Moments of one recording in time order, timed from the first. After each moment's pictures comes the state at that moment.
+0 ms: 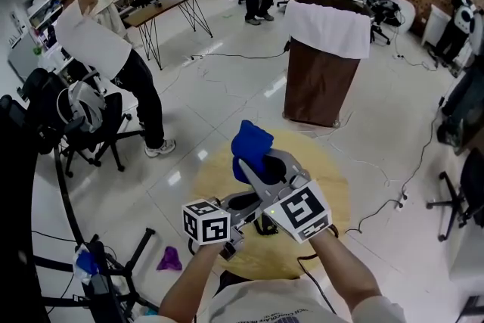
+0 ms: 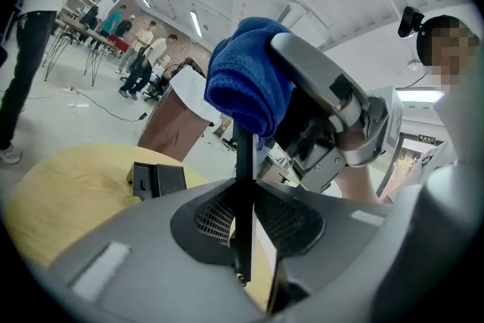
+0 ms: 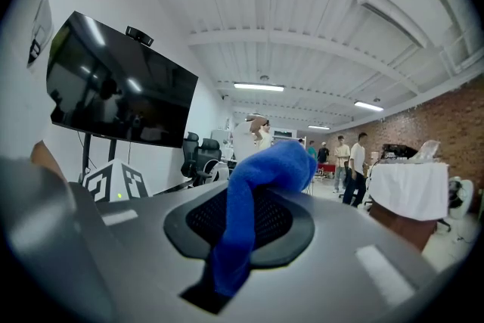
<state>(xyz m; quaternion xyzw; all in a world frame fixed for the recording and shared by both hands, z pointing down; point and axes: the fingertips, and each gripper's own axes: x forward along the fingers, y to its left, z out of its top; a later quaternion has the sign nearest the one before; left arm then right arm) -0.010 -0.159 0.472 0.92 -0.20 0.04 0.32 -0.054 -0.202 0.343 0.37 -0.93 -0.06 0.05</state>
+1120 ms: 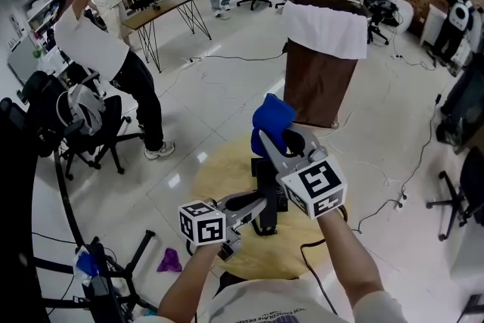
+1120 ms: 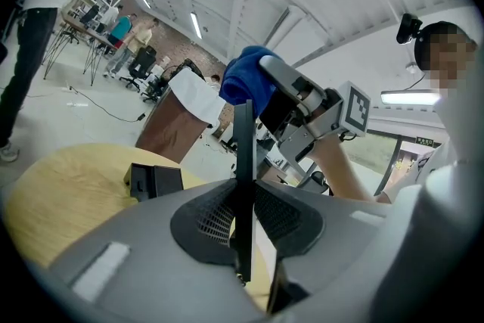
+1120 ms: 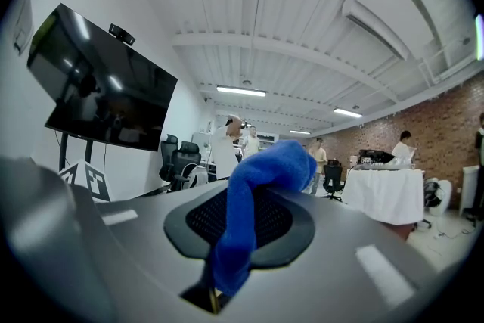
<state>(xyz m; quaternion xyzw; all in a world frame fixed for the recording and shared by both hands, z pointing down) -0.014 -0.157 0.468 0.92 -0.20 0.03 0.32 0.001 -0.246 0.321 0.44 -0.90 -0.06 0.03</state>
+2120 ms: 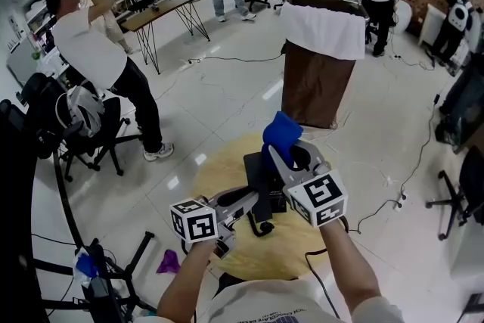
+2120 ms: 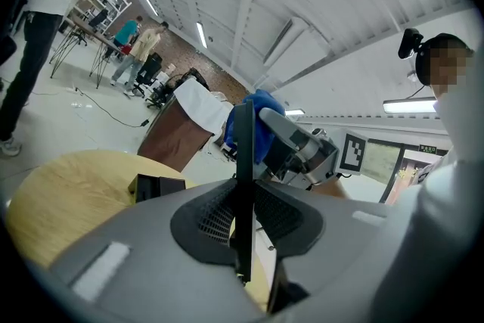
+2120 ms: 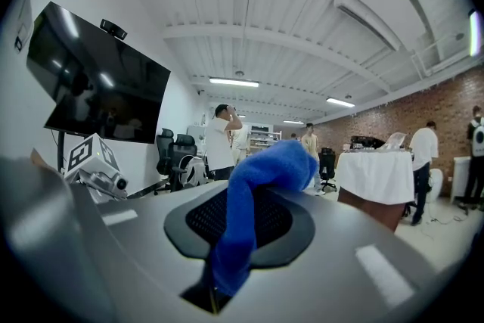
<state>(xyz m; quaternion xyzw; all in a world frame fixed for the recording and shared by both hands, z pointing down) -0.028 -0.172 0.453 0.92 -0.22 -0.01 0.33 0.025 -0.236 0.365 0.46 -0.89 -0.02 0.06</state>
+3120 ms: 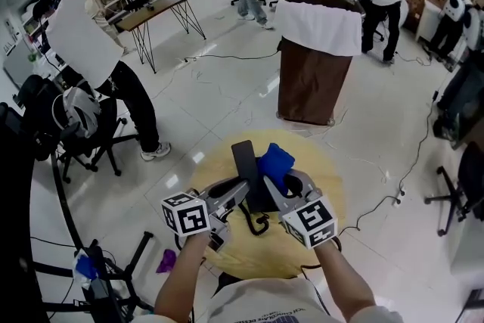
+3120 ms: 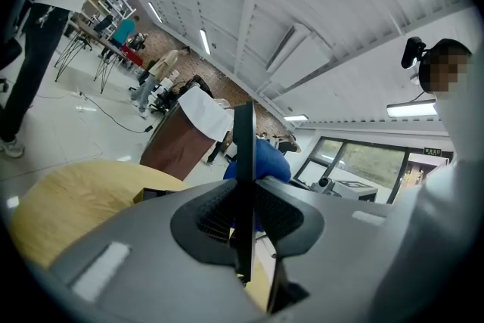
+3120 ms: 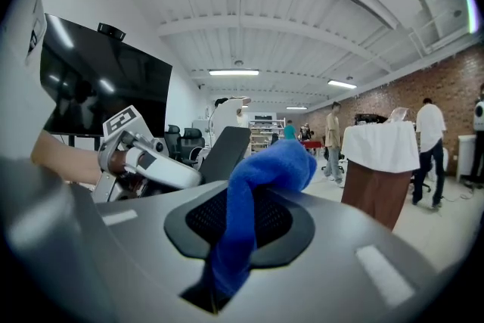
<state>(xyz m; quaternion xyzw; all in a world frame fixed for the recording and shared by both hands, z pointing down) -0.038 -0.195 0.442 0.92 -0.24 -0.03 0.33 0.014 -0.195 0.433 0.44 -0.90 0.03 0.07</state>
